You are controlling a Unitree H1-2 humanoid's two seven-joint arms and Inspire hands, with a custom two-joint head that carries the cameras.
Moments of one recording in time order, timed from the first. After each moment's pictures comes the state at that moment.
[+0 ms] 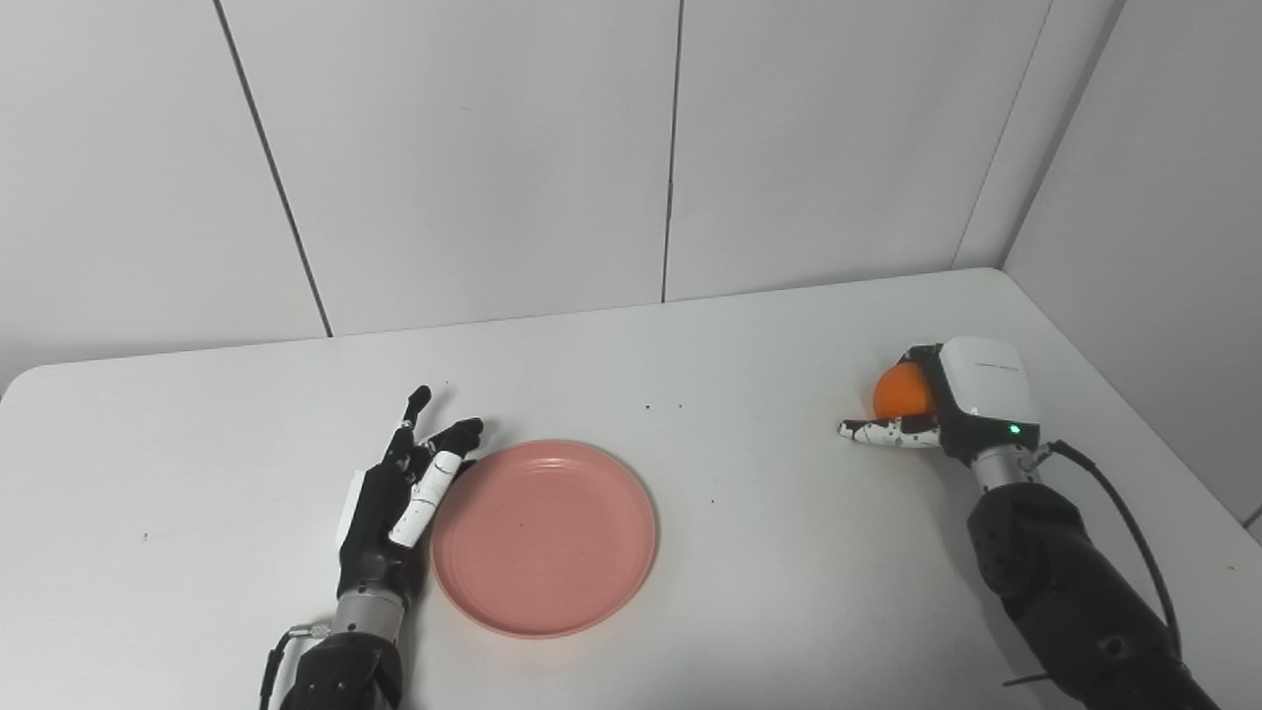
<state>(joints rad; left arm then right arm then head) -0.27 -0.06 -0.04 0.14 -0.03 0.10 -0.07 -0.37 -0.52 0.14 0.45 -0.79 0.09 -0.35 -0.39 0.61</state>
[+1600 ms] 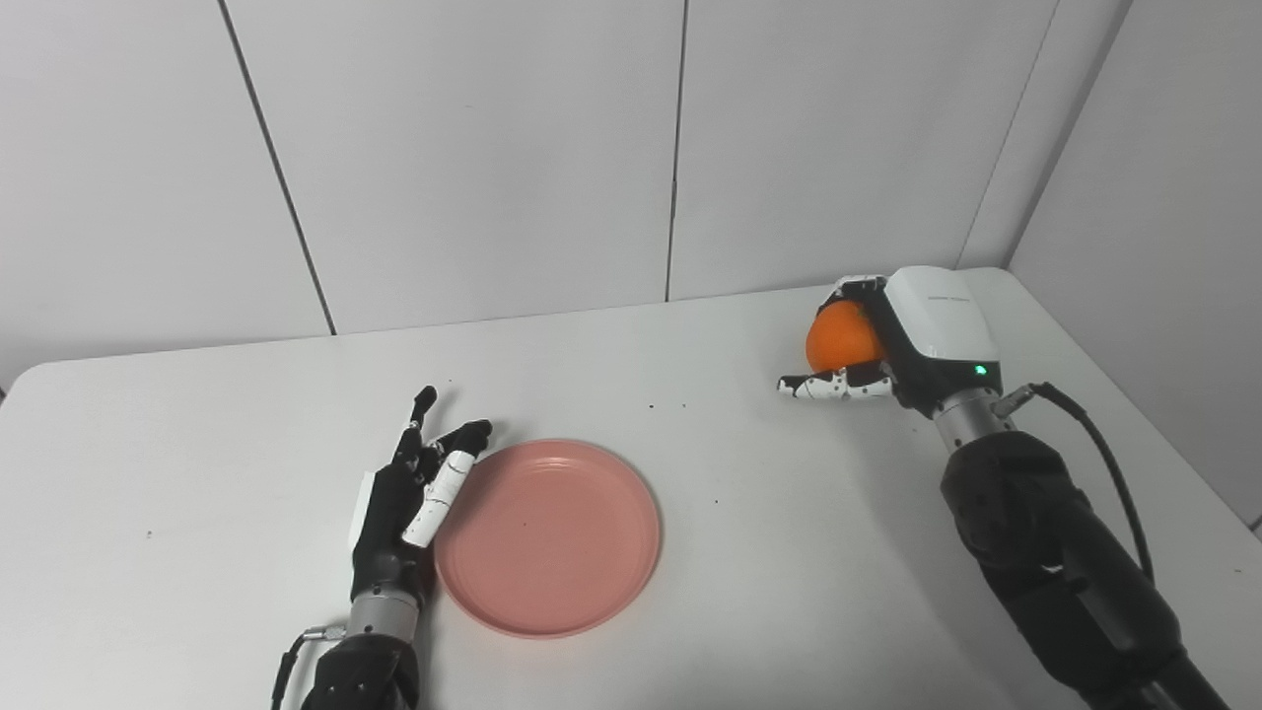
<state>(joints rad) -0.26 -0.09 -0.07 0.13 0.00 0.11 -0.01 -0.36 -0.51 0.13 -0.09 -0.79 0.22 -0.03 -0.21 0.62</state>
